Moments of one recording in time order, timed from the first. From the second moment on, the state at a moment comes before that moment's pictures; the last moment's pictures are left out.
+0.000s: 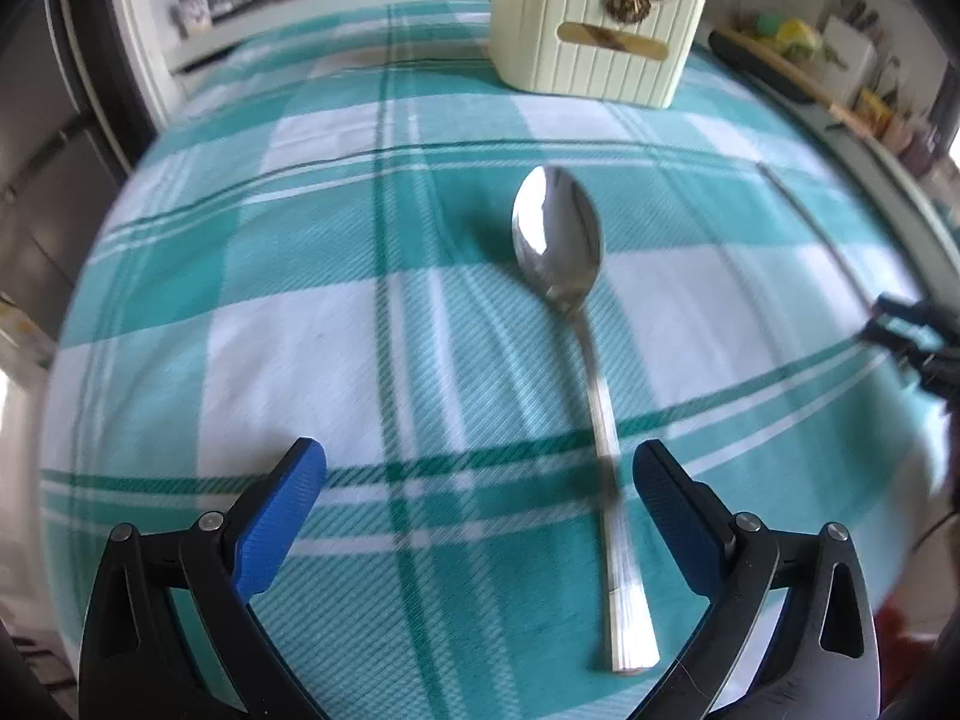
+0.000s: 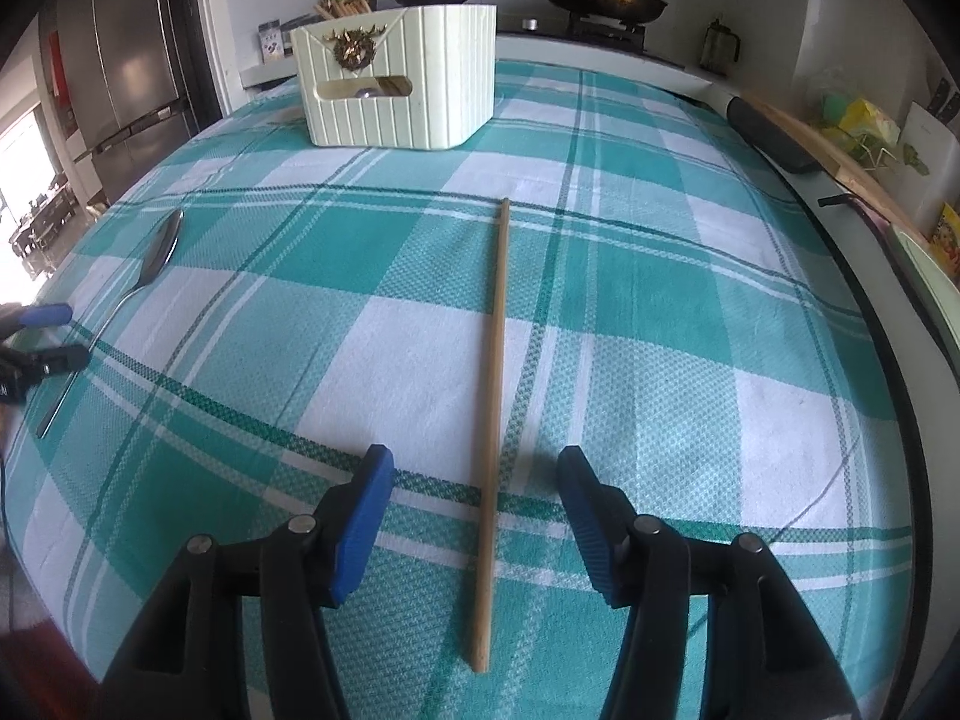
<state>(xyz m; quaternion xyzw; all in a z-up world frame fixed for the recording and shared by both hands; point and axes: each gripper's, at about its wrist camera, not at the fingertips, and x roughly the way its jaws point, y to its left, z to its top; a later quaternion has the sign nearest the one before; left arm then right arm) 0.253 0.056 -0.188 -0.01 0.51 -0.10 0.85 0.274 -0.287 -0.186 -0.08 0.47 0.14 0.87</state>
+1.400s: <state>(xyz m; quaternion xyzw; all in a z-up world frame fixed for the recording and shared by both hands) 0.301 0.022 -0.131 0.00 0.45 -0.12 0.88 0.355 -0.277 -0.102 0.00 0.43 0.19 0.88</state>
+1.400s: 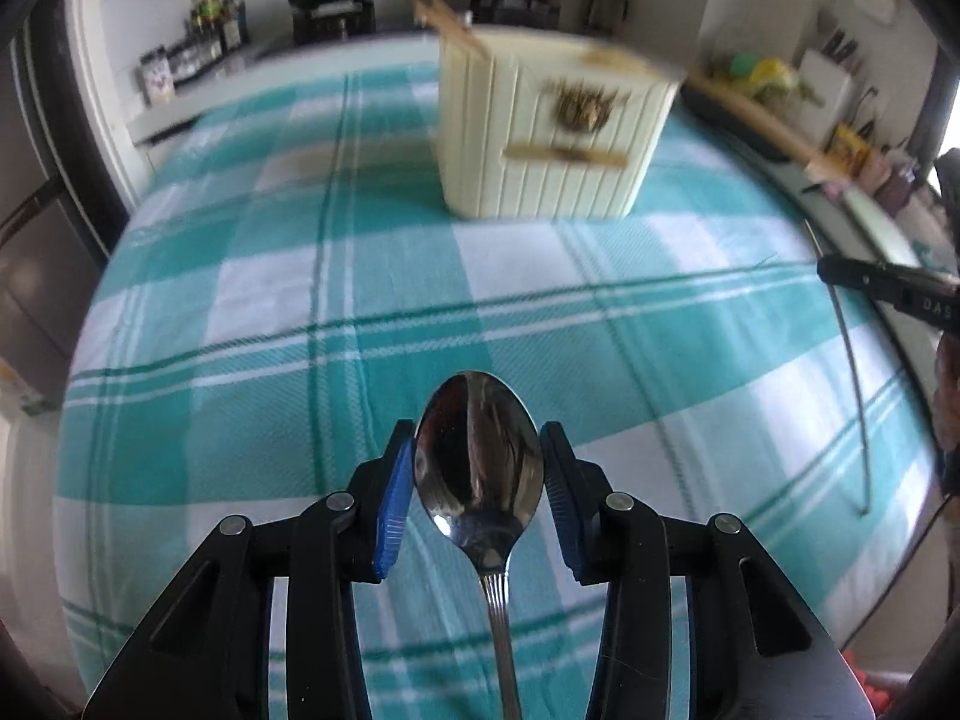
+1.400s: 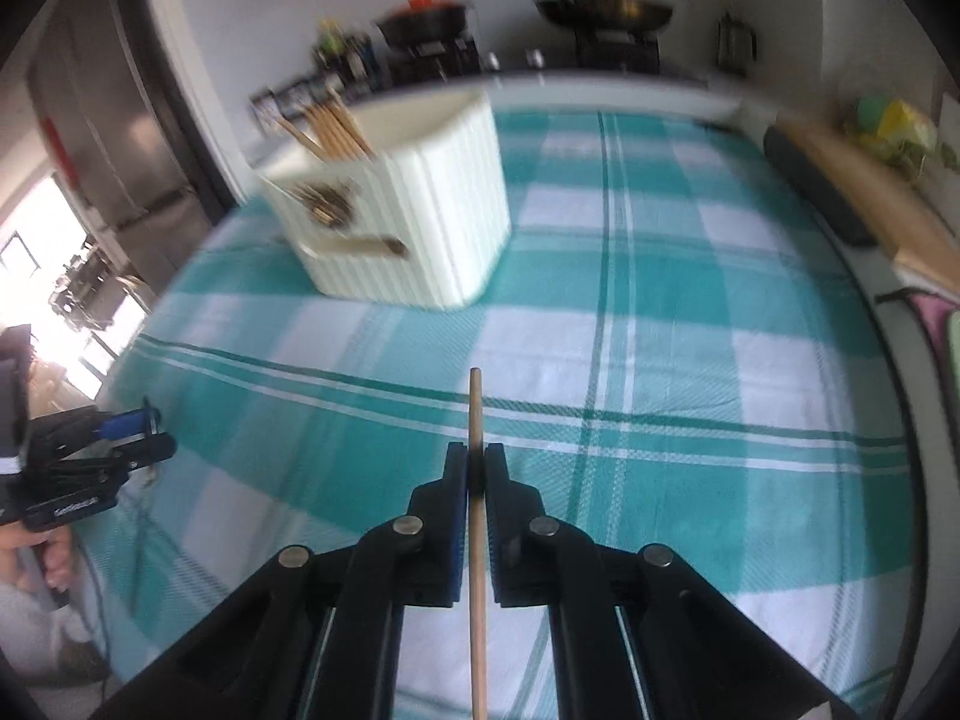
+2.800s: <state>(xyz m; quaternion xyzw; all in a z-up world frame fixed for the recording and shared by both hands) 0.237 0.055 0.001 -0.06 0.32 -0.17 0.93 0.260 -0.271 0.037 -0.02 0.25 0.22 0.94</state>
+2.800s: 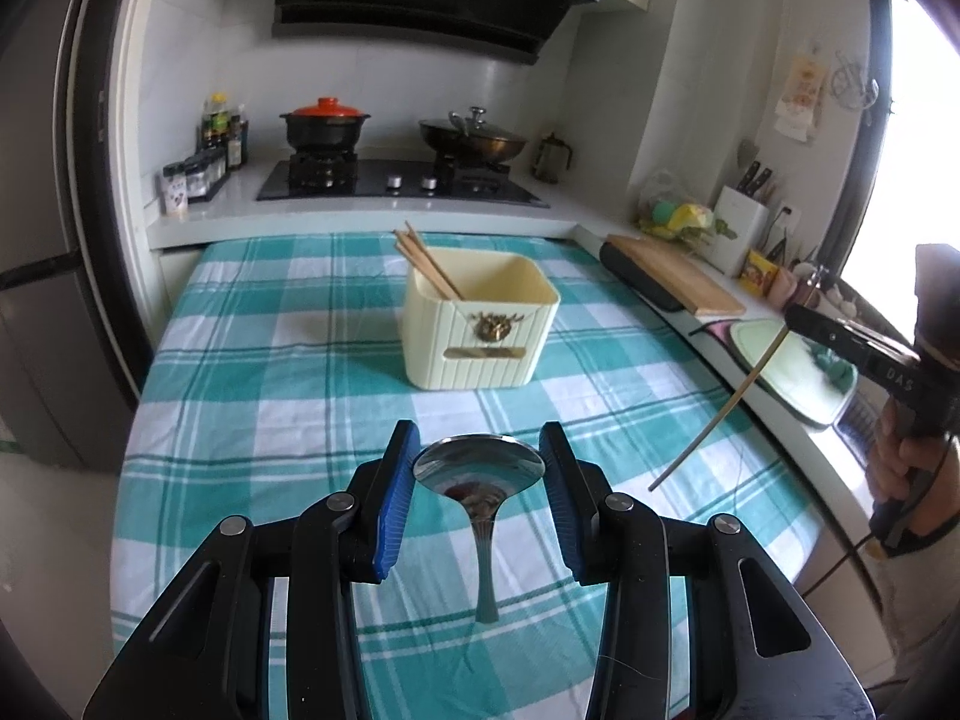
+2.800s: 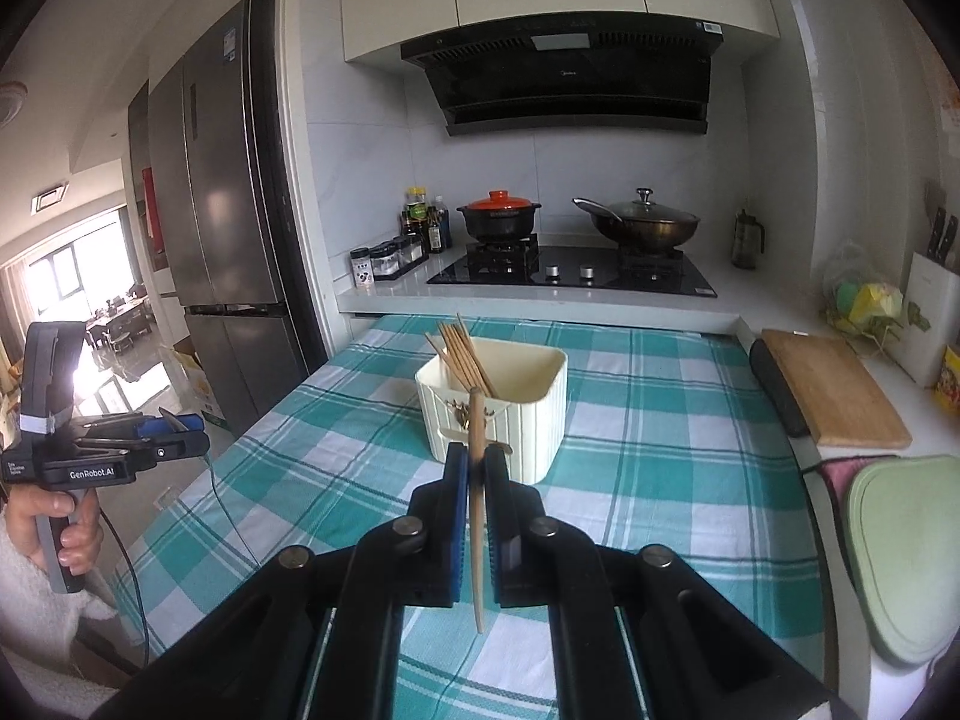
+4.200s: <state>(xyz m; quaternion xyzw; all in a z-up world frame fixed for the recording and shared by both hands) 0.536 -0.009 0.034 -0.08 0.37 -0.16 0.91 0.542 -0.193 0.035 -0.03 0.34 0.21 0.91</state>
